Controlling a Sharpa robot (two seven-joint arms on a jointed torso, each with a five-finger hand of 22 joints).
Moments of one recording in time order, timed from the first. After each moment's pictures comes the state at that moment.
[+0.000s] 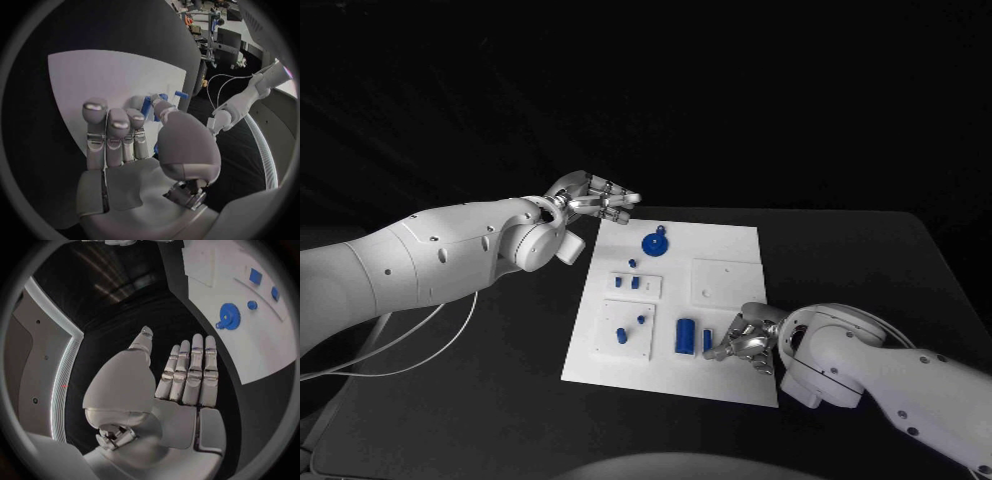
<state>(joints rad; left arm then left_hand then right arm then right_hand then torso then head) 1.26 -0.76 -0.11 1.21 -0.31 -0.18 0.23 1.29 -0.11 0.02 0.10 0.08 1.01 0.15 0.06 0.06 1.13 0.13 0.06 0.06 1.21 0.11 0.07 0.09 0.03 1.05 0.09 0.10 0.09 0.79 -0.77 0.24 1.67 -1.20 0.00 -0.68 1.12 -0.12 0.32 0.08 0.05 1.27 0.03 0.07 0.09 1.36 -0.06 0.92 1.17 1.45 -0.10 1.01 1.10 0.06 1.46 -0.12 0.70 1.31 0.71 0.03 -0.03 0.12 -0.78</state>
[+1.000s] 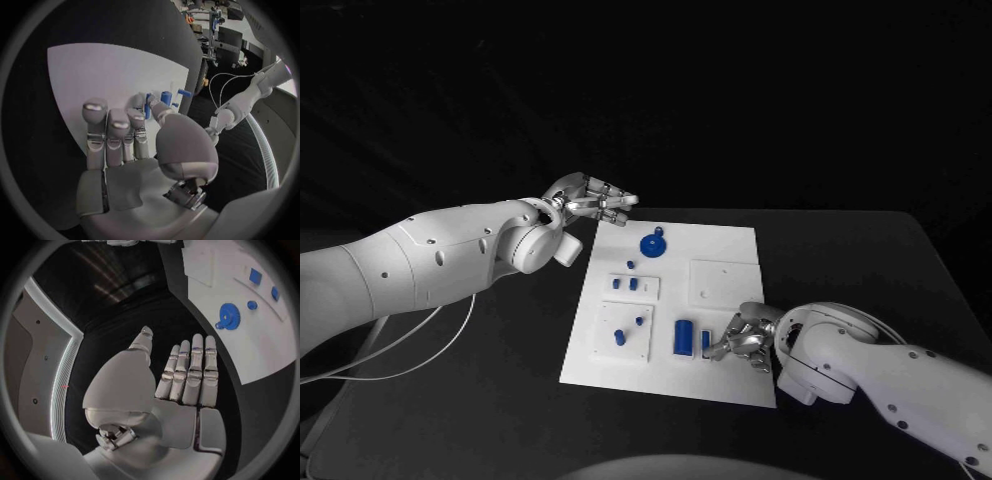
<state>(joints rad) 1.26 -0.76 -0.11 1.21 -0.32 -0.18 0.23 1.29 -0.11 0.02 0.10 0.08 1.01 0.15 0.06 0.06 1.13 0.13 0.06 0.06 1.21 0.11 0.07 0.09 0.03 1.05 0.09 0.10 0.09 0.80 -0.75 0.22 1.63 -1.20 -0.01 -0.67 1.10 -0.12 0.28 0.00 0.07 1.28 0.03 0.07 0.10 1.36 -0.05 0.92 1.18 1.45 -0.10 1.01 1.10 0.06 1.46 -0.12 0.71 1.31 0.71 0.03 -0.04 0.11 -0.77</state>
